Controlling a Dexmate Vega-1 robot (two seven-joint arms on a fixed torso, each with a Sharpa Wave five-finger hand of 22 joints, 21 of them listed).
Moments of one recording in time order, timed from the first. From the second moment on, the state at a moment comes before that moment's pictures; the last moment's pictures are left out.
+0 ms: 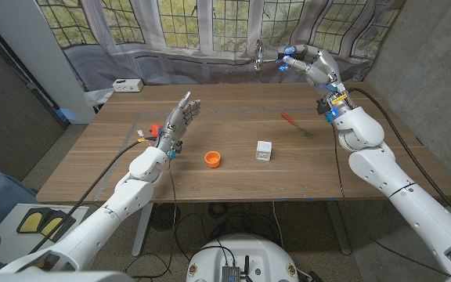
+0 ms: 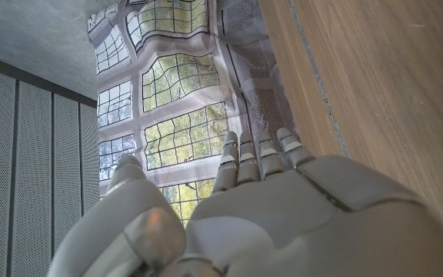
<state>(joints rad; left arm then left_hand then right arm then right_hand) 0.94 0.53 0.38 -1.45 -0.62 -0.38 -0.04 0.23 0.08 0.13 -0.10 0.19 0.29 0.14 0.19 0.18 0.22 0.11 0.22 0.19 0.14 0.11 0.19 0.18 0.05 0.14 0.20 0.18 -0.92 -0.62 -0.27 -1.76 0.61 0.52 0.16 1.28 0.13 0.21 -0.12 0.19 1.02 -0.08 0.39 0.27 1.04 -0.07 0.39 0.26 1.20 -0.23 0.35 0.49 0.96 -0.14 0.45 0.19</state>
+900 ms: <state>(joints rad) 0.92 0.51 0.39 -1.41 -0.63 -0.37 -0.06 0.23 0.08 0.14 -0.10 0.19 0.30 0.13 0.19 0.18 0.23 0.09 0.22 0.19 0.16 0.10 0.19 0.18 0.06 0.15 0.20 0.18 -1.04 -1.04 -0.17 -2.15 0.09 -0.04 0.04 1.28 0.13 0.19 -0.12 0.19 1.03 -0.07 0.39 0.26 1.05 -0.06 0.39 0.26 1.20 -0.23 0.33 0.51 0.96 -0.14 0.46 0.19</state>
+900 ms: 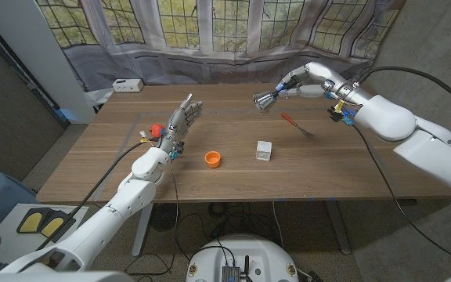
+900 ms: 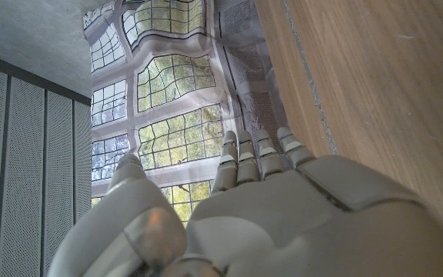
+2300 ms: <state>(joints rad) 0.88 0.50 0.41 -1.35 -0.66 -0.36 -0.13 0.23 0.08 0.14 -0.10 0.19 0.31 0.12 0.19 0.18 0.23 0.09 0.22 0.19 0.16 0.10 0.19 0.18 0.06 0.15 0.20 0.18 -0.98 -1.08 -0.36 -2.31 -1.21 -0.90 0.79 1.27 0.12 0.18 -0.12 0.20 1.05 -0.11 0.38 0.25 1.05 -0.07 0.37 0.26 1.20 -0.23 0.29 0.52 0.94 -0.13 0.48 0.19</state>
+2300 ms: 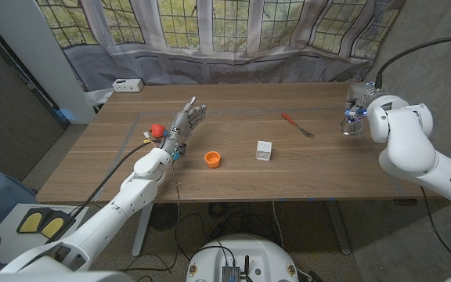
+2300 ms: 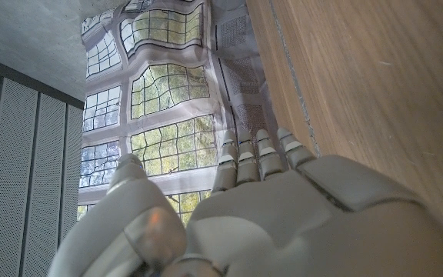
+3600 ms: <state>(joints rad) 0.89 0.48 0.41 -1.33 -0.67 -0.35 -0.13 0.23 0.08 0.14 -0.10 0.19 0.31 0.12 0.19 0.18 0.24 0.09 0.22 0.19 0.16 0.10 0.19 0.18 0.06 0.15 0.20 0.18 -1.04 -0.73 -0.10 -2.29 -1.56 -0.52 0.84 1.28 0.12 0.15 -0.12 0.22 1.06 -0.14 0.38 0.24 1.05 -0.10 0.33 0.32 1.17 -0.23 0.24 0.51 0.87 -0.11 0.46 0.18</state>
